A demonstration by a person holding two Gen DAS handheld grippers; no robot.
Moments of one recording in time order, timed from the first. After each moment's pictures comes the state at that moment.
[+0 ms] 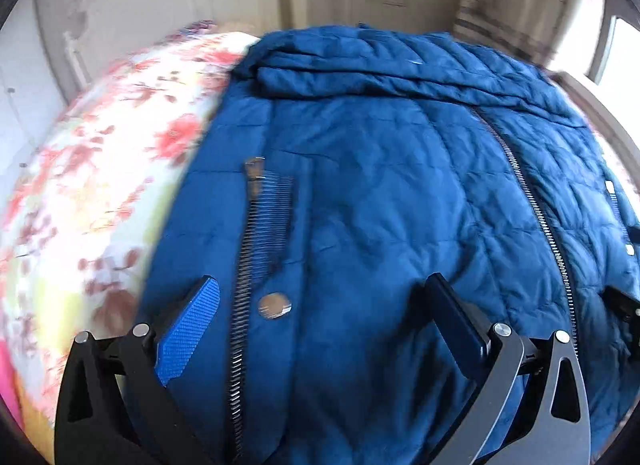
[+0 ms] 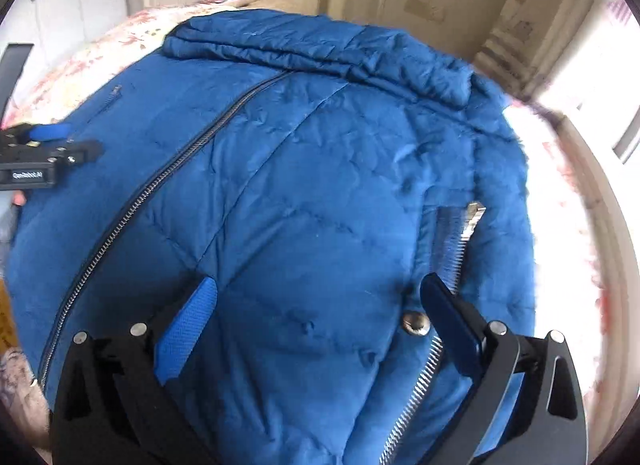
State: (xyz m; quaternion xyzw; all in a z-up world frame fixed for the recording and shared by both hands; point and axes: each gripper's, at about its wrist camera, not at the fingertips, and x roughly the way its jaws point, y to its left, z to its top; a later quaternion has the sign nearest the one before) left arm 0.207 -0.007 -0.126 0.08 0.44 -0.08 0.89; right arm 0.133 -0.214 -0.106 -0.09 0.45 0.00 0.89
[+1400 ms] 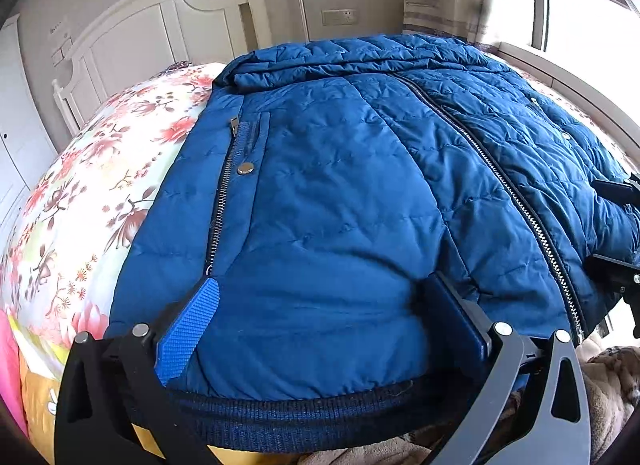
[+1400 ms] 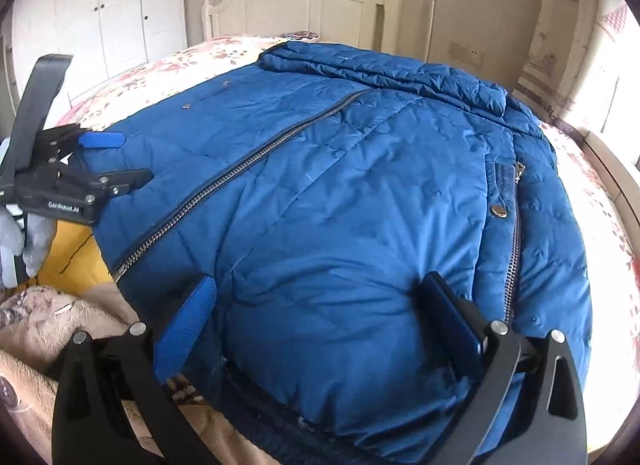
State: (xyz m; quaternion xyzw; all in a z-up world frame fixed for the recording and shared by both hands) left arm 0.084 0.001 -0.147 0.13 0.37 -0.14 0.91; right arm 0.027 -0.183 -0.132 -0.06 0.37 0.11 0.92
